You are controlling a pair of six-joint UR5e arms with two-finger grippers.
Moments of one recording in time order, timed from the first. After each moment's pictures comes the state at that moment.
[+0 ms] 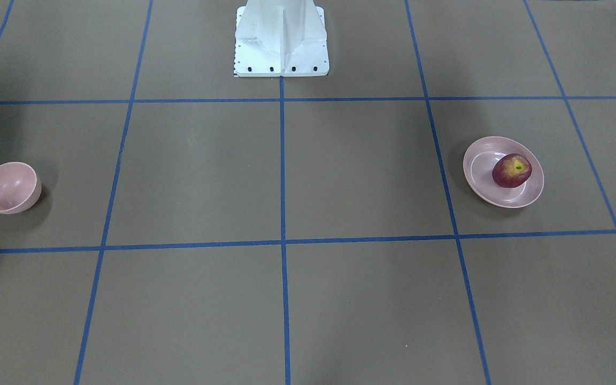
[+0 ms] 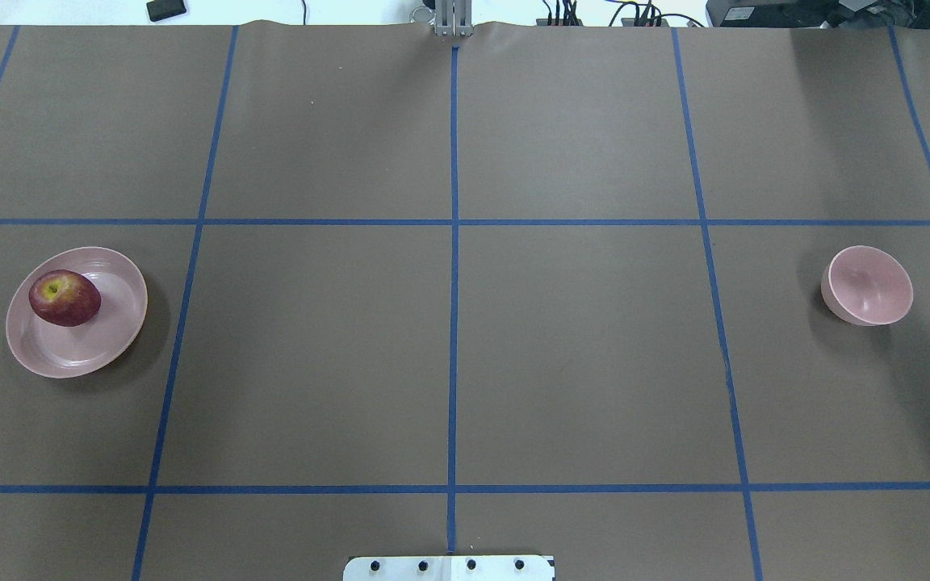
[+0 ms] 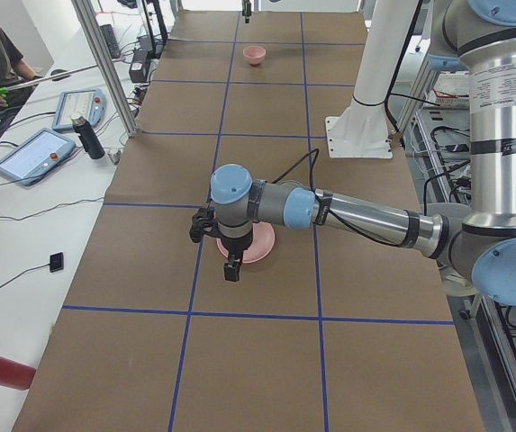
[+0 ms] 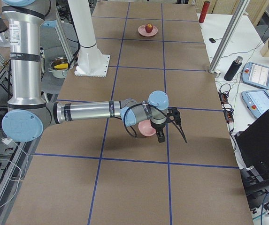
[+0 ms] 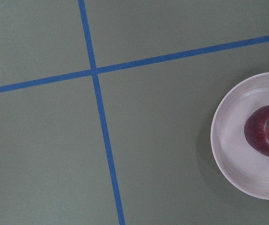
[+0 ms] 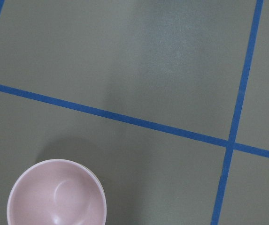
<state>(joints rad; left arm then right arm) -1.44 -1.45 -1.91 -1.50 -2.32 -0.02 1.38 -1.59 1.69 -1.30 2.35 0.15</state>
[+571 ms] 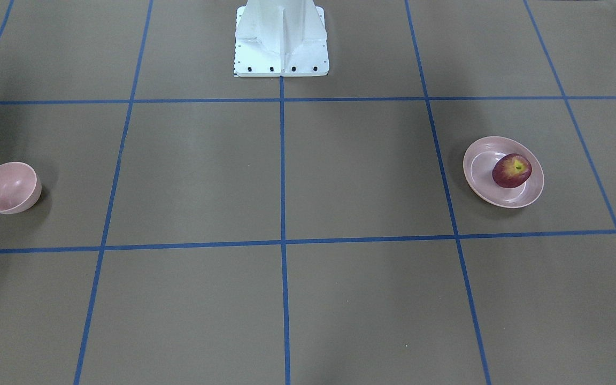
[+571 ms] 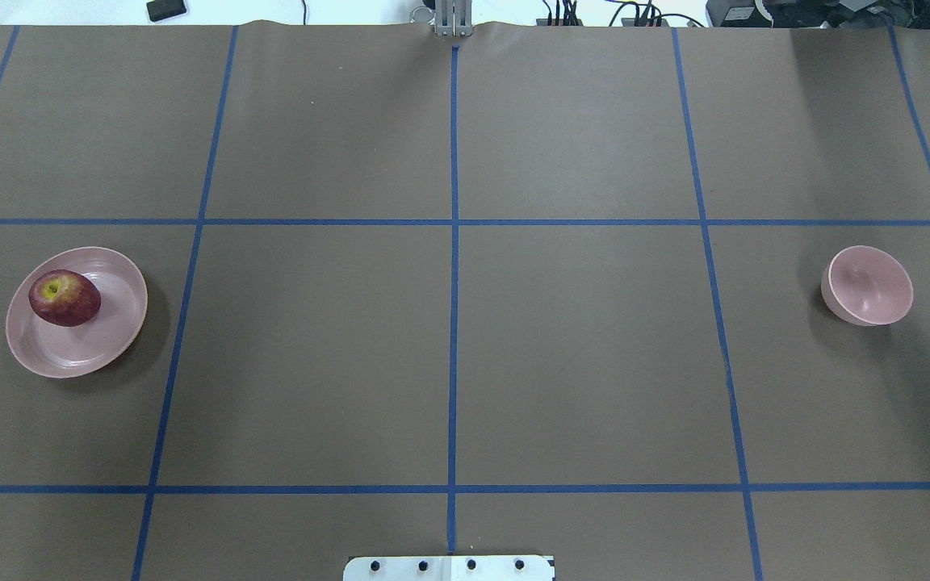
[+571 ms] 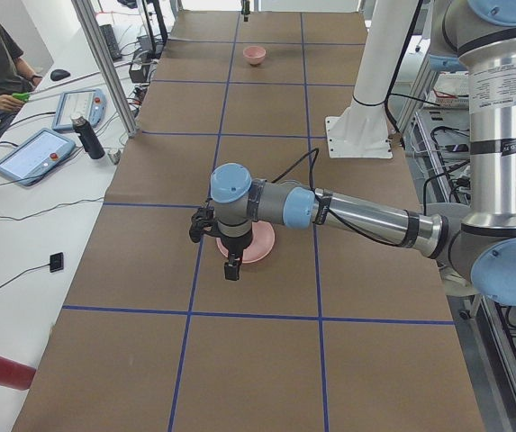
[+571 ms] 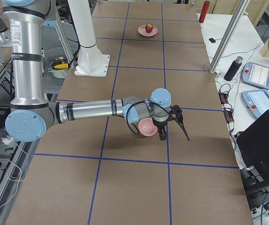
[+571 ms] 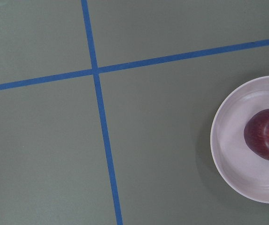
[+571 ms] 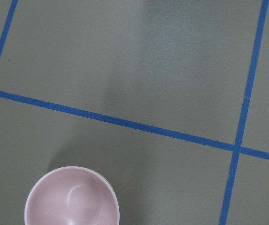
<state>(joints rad) -1.43 -1.45 -1.91 -1.51 -2.32 -0.05 1.38 -1.57 1.72 -1.37 2.35 0.15</state>
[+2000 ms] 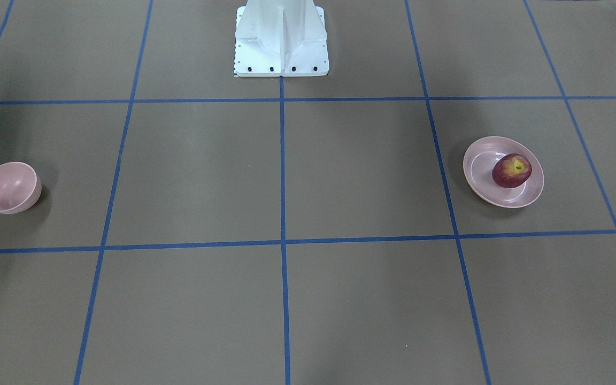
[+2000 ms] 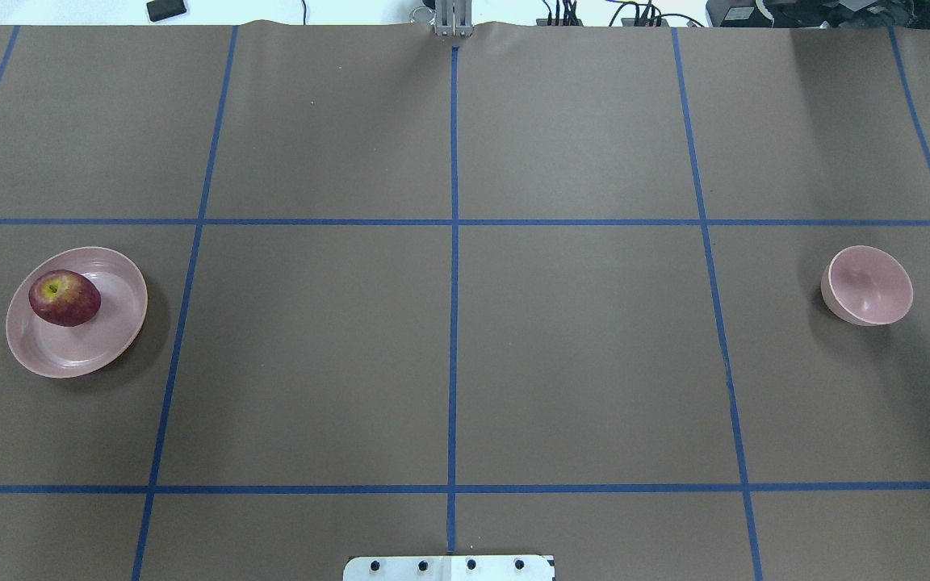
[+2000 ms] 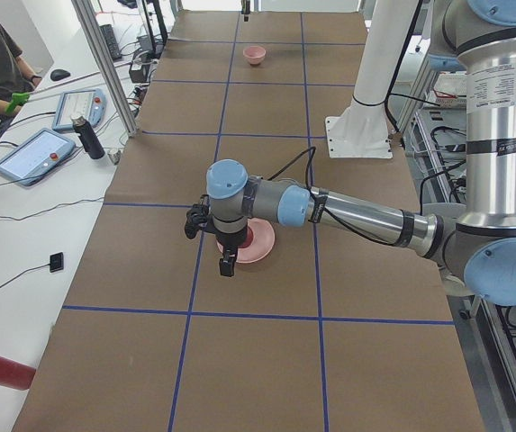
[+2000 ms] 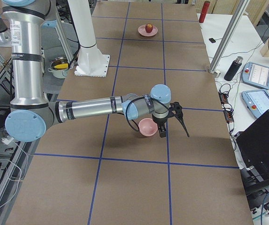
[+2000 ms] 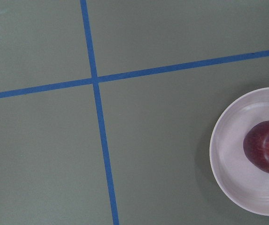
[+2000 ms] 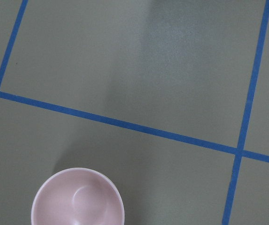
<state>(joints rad) -1.43 -1.47 -1.90 -1.52 -2.32 -0.08 1.38 -1.58 1.73 -1.36 2.35 0.16</state>
